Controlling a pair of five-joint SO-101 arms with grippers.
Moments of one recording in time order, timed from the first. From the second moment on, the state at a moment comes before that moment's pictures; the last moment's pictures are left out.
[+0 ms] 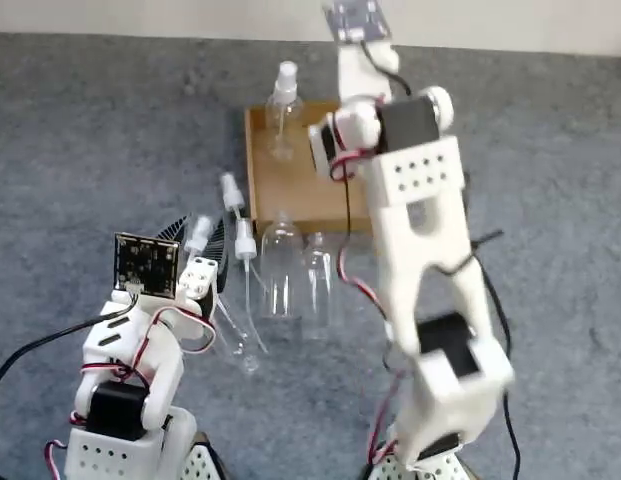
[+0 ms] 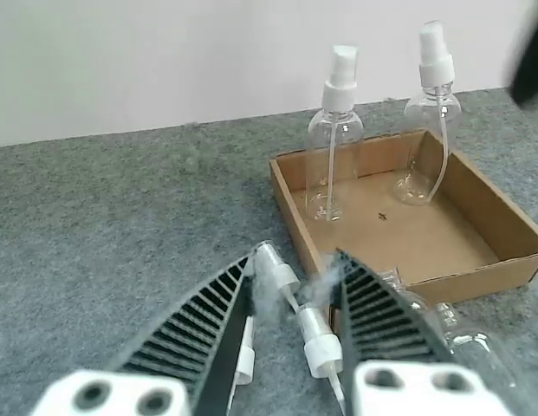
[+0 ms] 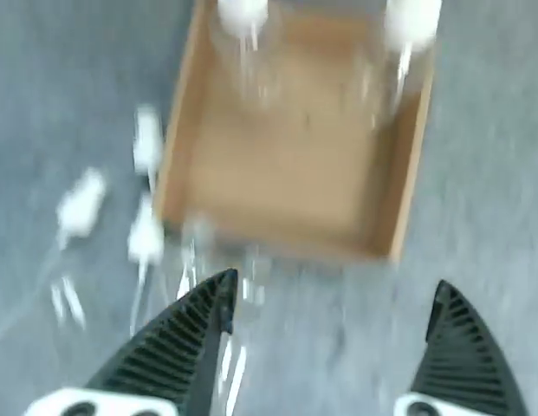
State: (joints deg) left arm 3.6 -94.9 78.5 41.1 3.1; right arm -21.9 8.0 -37.6 100.0 -1.3
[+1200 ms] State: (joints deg) left arm -15.3 -94.9 79.9 55.0 -7.4; right arm -31.3 -0.1 27.6 57.1 -14.1
